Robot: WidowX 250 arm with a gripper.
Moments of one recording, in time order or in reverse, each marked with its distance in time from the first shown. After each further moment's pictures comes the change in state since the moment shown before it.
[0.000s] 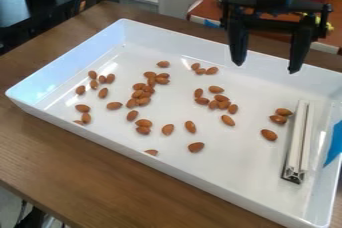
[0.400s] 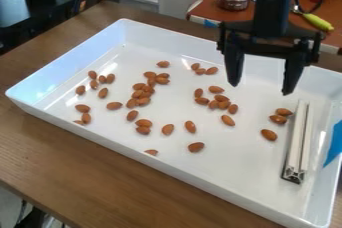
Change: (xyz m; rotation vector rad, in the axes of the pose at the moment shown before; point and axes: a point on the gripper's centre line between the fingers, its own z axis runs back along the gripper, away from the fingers) arm -0.006 0.000 -0.028 0.009 0.038 0.021
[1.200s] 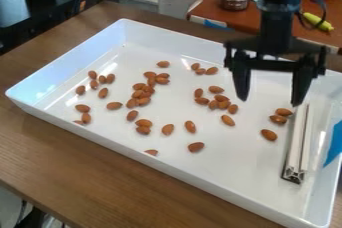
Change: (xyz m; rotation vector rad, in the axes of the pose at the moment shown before) arm 0.003 -0.008 -0.021 -0.032 -0.009 0.071
